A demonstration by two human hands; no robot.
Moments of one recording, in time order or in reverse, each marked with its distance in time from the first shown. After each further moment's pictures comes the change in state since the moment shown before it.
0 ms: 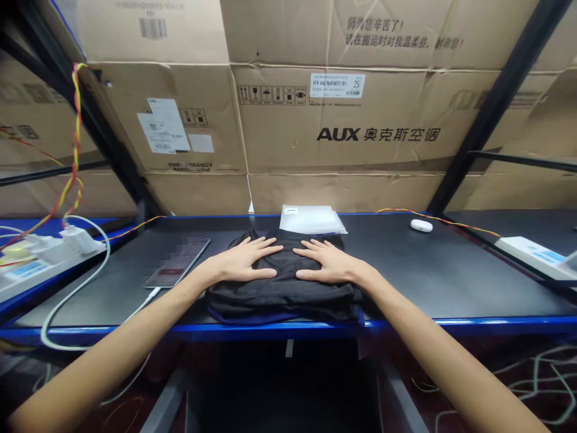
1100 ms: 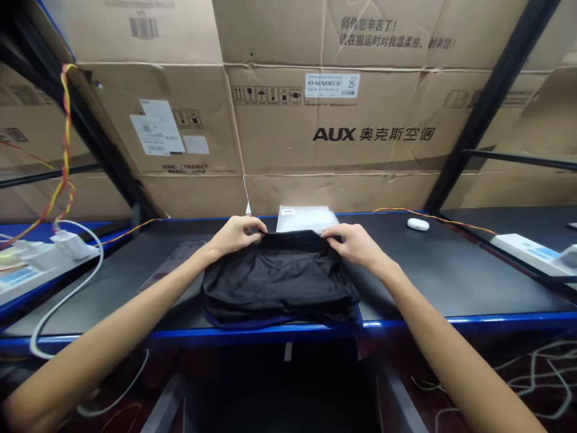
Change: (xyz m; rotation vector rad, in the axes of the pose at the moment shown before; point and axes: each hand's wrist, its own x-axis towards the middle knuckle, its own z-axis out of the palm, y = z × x) left_hand 0.037 -0.034 -0.023 -0.235 0.584 0.125; right_hand -0.015 0.041 -0.020 0.076 0.690 -0.047
